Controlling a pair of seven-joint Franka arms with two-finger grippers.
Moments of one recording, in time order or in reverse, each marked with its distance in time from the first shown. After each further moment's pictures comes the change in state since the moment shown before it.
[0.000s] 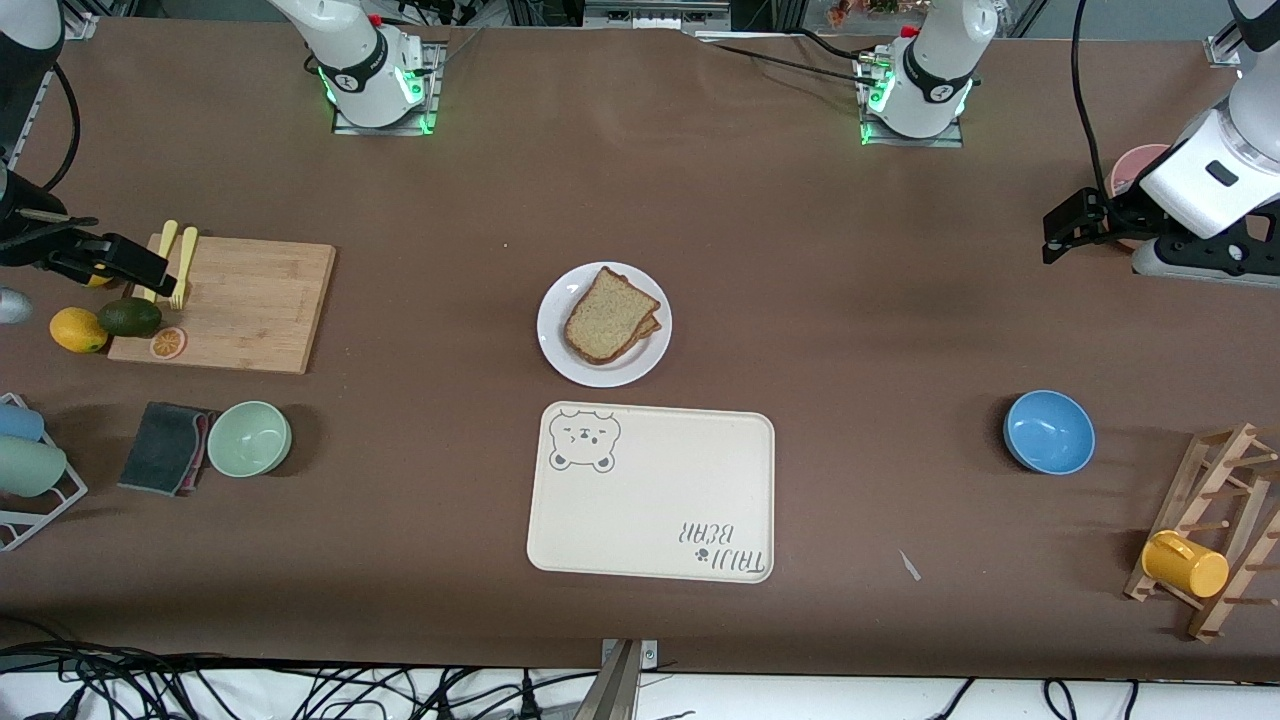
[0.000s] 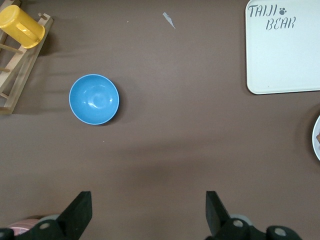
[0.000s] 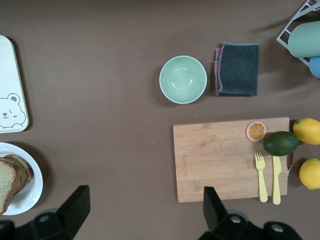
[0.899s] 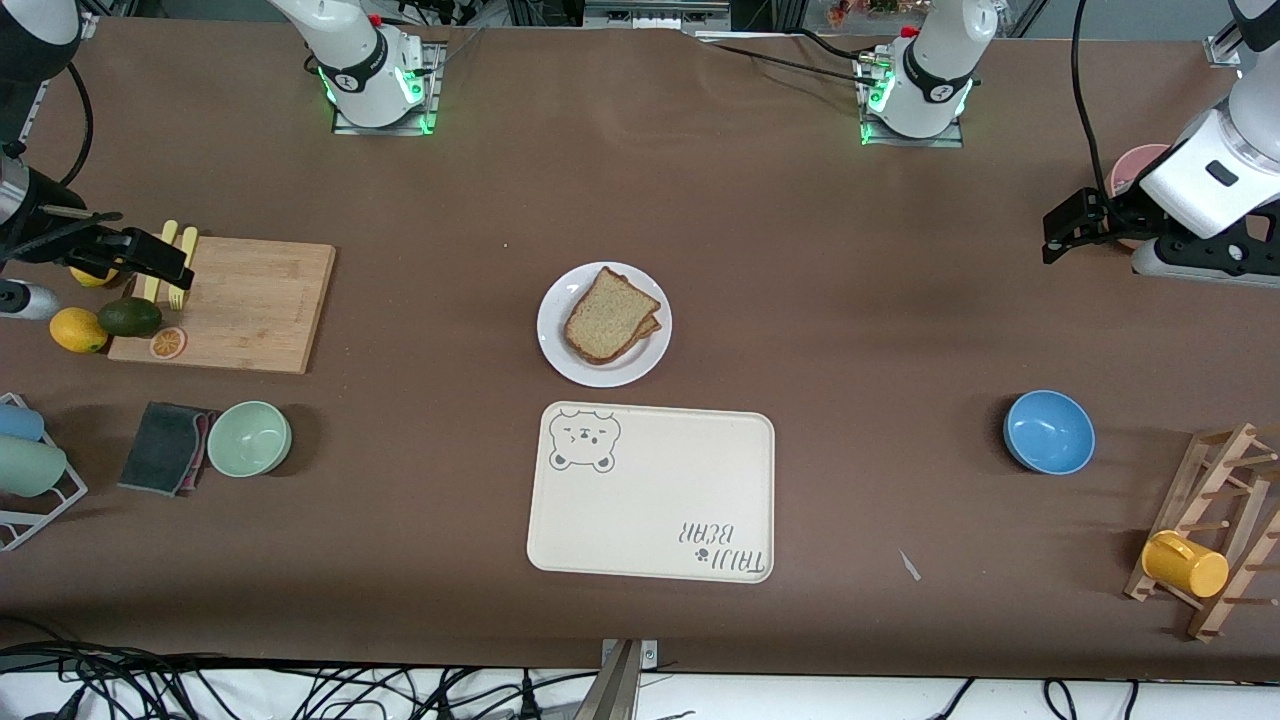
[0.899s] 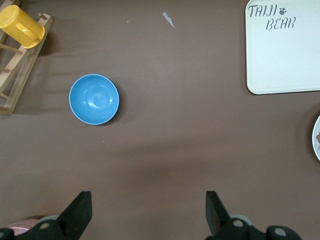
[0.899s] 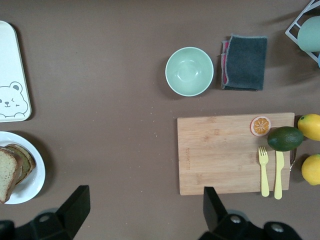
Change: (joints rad) left arm 0.000 0.000 0.000 0.000 0.000 0.000 0.000; right arm 0.003 0.000 0.017 0.001 0.000 -0.032 0.001
